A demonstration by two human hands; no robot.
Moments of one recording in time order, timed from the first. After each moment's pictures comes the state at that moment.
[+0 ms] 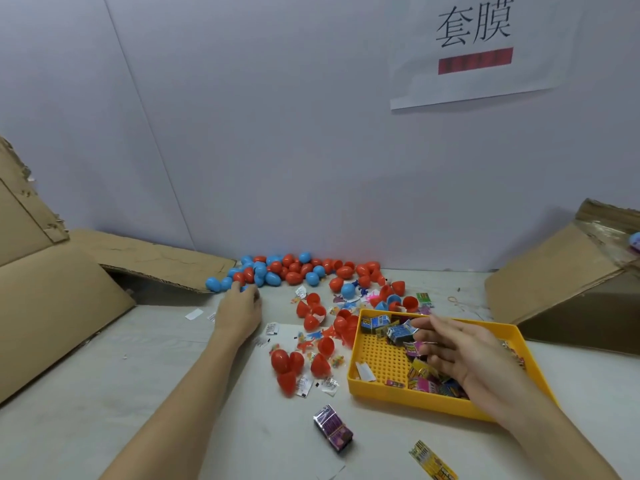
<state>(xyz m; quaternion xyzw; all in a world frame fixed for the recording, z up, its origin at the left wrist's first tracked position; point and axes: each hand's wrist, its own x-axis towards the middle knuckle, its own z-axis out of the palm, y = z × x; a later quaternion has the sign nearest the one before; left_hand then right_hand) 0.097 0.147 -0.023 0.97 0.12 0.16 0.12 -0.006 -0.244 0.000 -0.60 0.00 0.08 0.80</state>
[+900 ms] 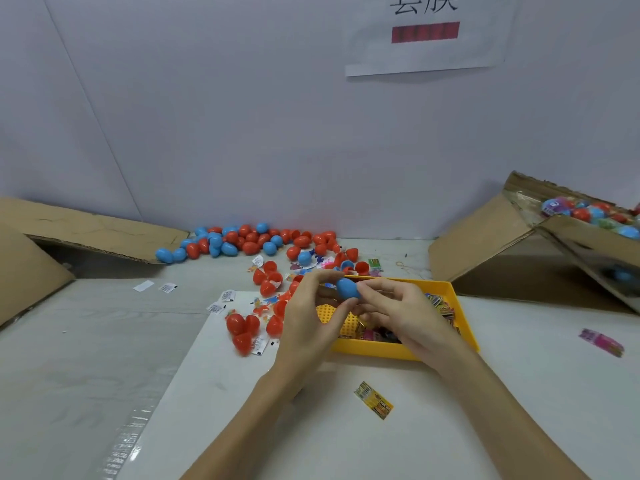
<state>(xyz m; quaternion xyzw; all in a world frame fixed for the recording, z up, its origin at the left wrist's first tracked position) -0.038 -0.061 -0.010 0.79 -0.20 0.28 0.51 -0.022 -0.233 0.006 -0.66 -0.07 0.06 0.74</state>
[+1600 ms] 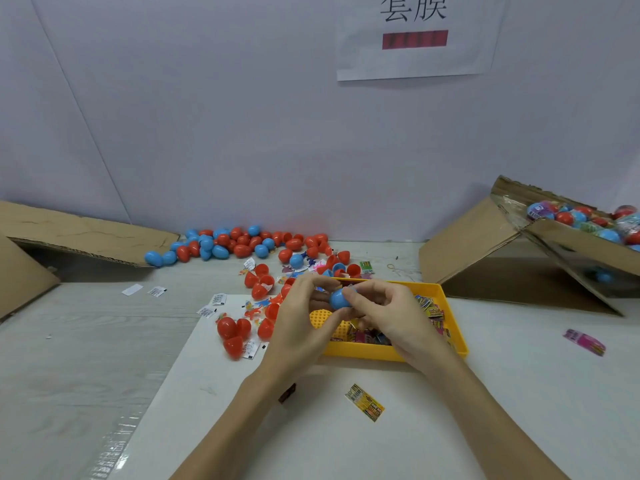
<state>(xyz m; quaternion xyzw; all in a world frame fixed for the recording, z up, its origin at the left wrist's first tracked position) -0.034 -0.057 -0.008 0.80 -0.23 0.23 0.51 -0.027 -0.227 0.008 -0.71 -0.07 0.00 0.70</state>
